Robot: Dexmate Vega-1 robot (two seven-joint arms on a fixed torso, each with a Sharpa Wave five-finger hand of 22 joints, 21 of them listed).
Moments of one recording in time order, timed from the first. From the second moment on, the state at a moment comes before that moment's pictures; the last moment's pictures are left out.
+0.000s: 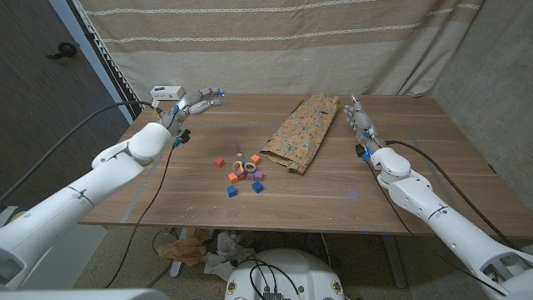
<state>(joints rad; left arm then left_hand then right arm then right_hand) 0.91 0.94 0.33 -1.78 -0.13 -0.02 0.14 0.45 -0.17 0.61 -0.17 0.25 0.41 -0.16 0.25 0.19 0.46 -0.19 0.27 0.21 0.23 -0.04 0.20 0.18 0.16 0.01 0.32 0.17 -0.88 -0.57 -0.38 -1.45 0.54 0.19 -0.13 0.18 -0.02 -0.18 0.04 0.44 0.01 0.06 0.20 0.18 0.04 0.04 0.24 0.19 -0.12 -0.01 0.18 0.18 -0.09 0.04 0.20 0.18</state>
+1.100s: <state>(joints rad) 0.93 1.03 0.28 -1.92 0.03 0.11 0.15 0.57 -0.17 0.63 -0.18 0.28 0.45 -0.21 0.26 0.21 0.50 -0.22 0.27 0.23 0.24 -0.04 0.20 0.18 0.18 0.00 0.28 0.17 -0.88 -0.56 -0.38 -1.44 0.54 0.19 -0.14 0.17 -0.01 -0.18 0.04 0.44 0.01 0.06 0.20 0.18 0.04 0.04 0.24 0.19 -0.12 -0.01 0.18 0.18 -0.09 0.04 0.20 0.18</state>
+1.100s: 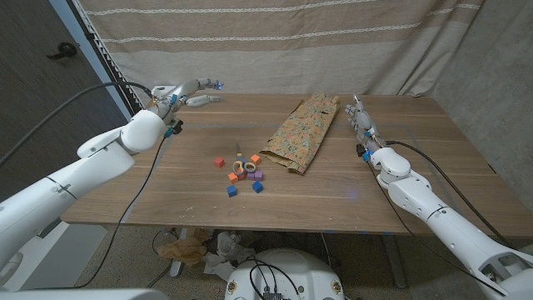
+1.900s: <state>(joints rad) 0.88 1.12 0.35 -2.10 0.22 0.37 0.03 0.74 -0.18 0.64 -0.18 0.27 0.29 -0.22 0.21 0.25 0.44 -0.22 0.24 0.24 0.17 -0.04 0.18 0.18 0.19 -0.02 0.22 0.17 -0.87 -0.54 -0.38 -1.42 0.55 0.23 -0.13 0.17 -0.01 -0.19 0.04 0.44 0.02 0.05 0.20 0.18 0.05 0.03 0.24 0.19 -0.13 -0.02 0.18 0.18 -0.11 0.01 0.19 0.18</state>
